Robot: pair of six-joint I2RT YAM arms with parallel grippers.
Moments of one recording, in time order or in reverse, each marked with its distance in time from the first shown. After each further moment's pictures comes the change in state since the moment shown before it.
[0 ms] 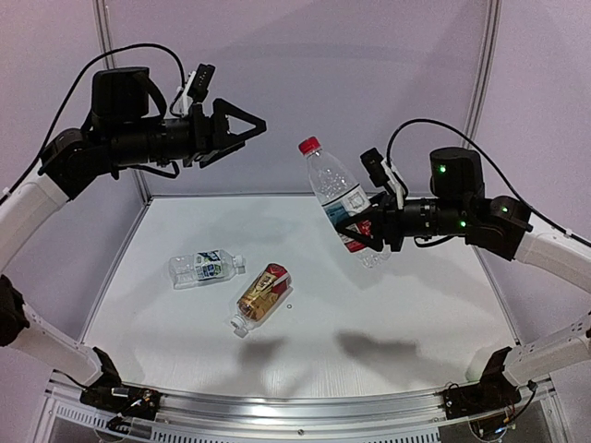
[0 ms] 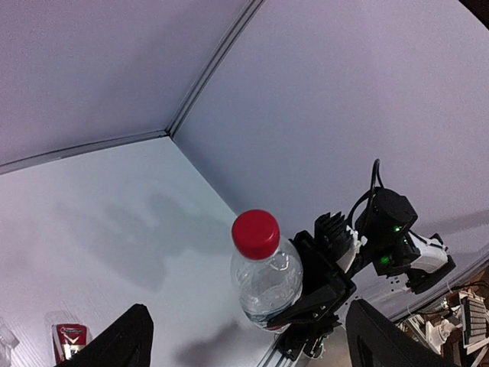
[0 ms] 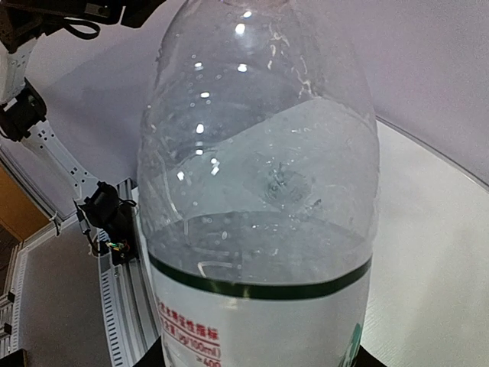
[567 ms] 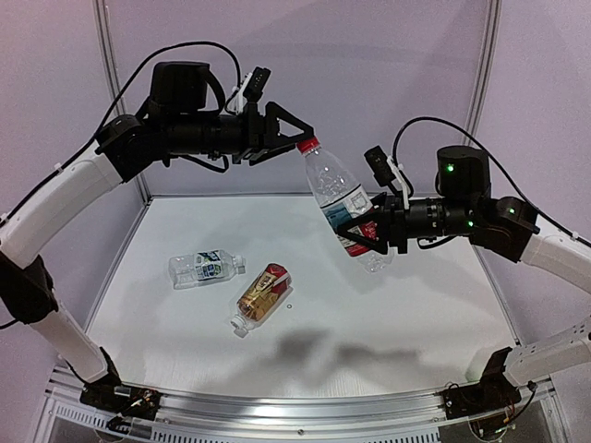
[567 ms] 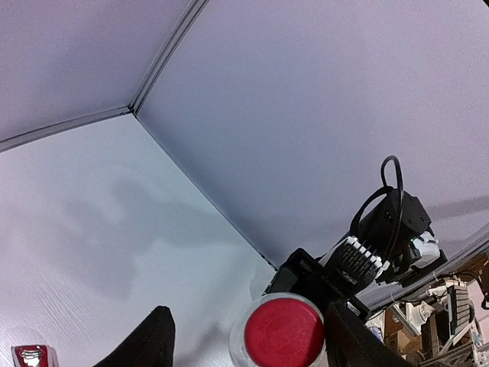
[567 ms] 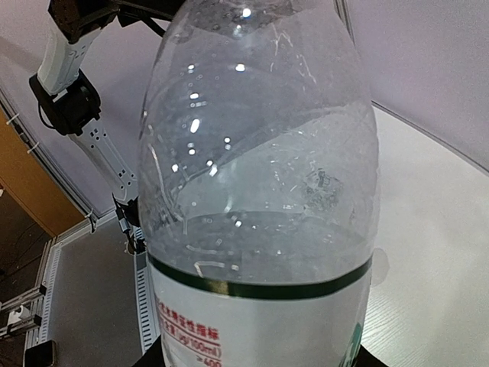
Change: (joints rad) left arm -0.051 0.253 0.195 0.030 0.102 -0.026; right arm 0.016 -0.030 0.000 0.008 -0.102 0.044
